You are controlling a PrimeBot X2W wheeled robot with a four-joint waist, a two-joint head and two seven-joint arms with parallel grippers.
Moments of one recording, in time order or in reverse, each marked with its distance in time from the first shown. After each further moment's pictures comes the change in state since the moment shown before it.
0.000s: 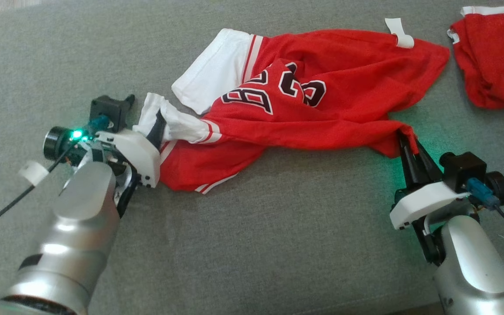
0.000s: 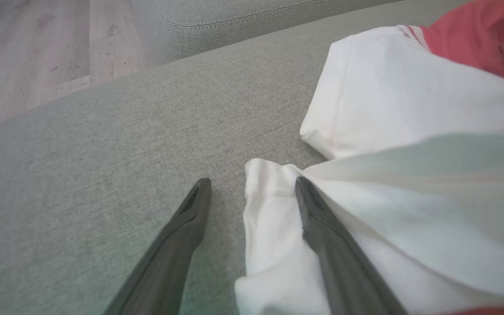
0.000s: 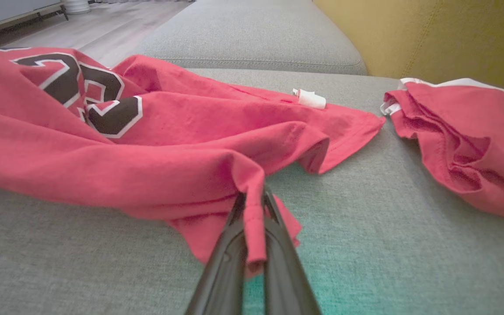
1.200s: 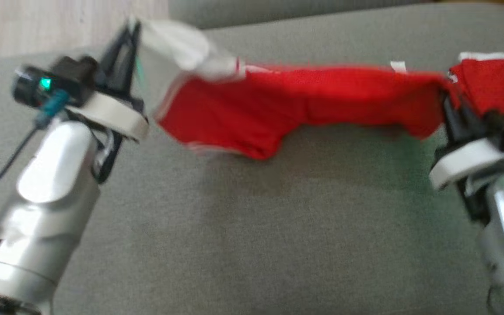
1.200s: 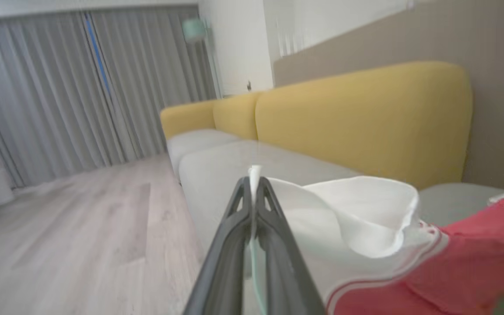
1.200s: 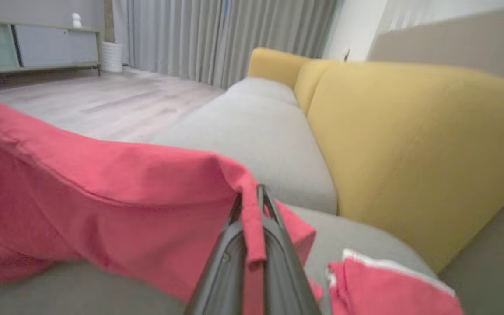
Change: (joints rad) left arm -0.043 0.136 -0.140 -0.314 -0.156 0.047 -0.207; right arm -0.083 -0.146 0.021 -0.099 0.012 0.000 0.051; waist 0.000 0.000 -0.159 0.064
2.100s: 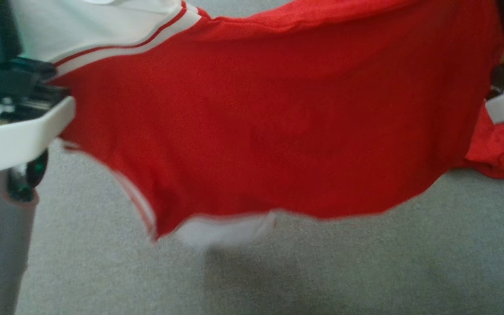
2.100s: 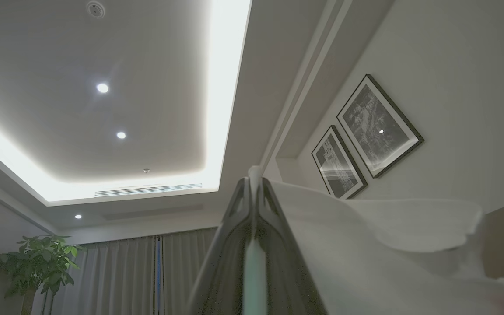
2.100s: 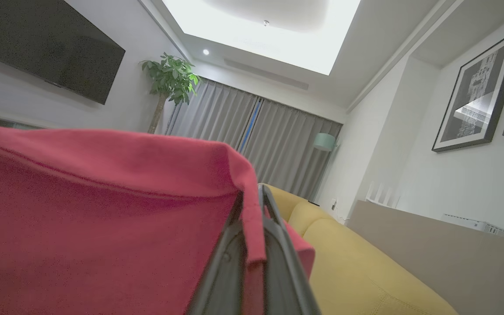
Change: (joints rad) left arm 0.229 0.112 0.399 -0.848 0.107 0.136 -0.005; right arm -0.176 -0.272 0.114 -0.491 0.275 0.000 0.263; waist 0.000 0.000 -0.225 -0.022
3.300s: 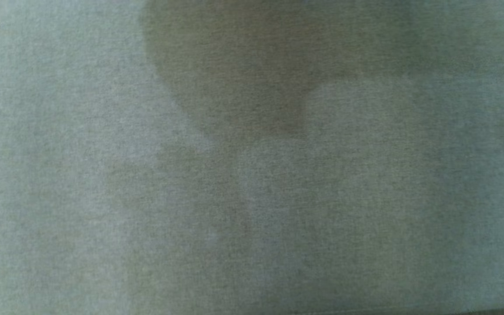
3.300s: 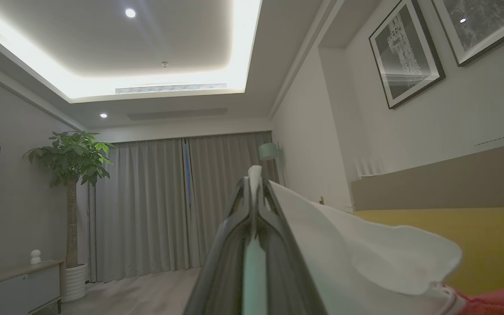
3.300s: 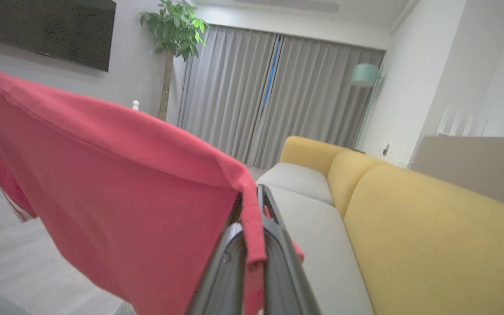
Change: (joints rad) left arm -0.943 -0.067 -0.046 0.847 0.000 -0.166 -0.003; right arm -0.877 0.141 0.311 0.872 0.064 0.000 -0.341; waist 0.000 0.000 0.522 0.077
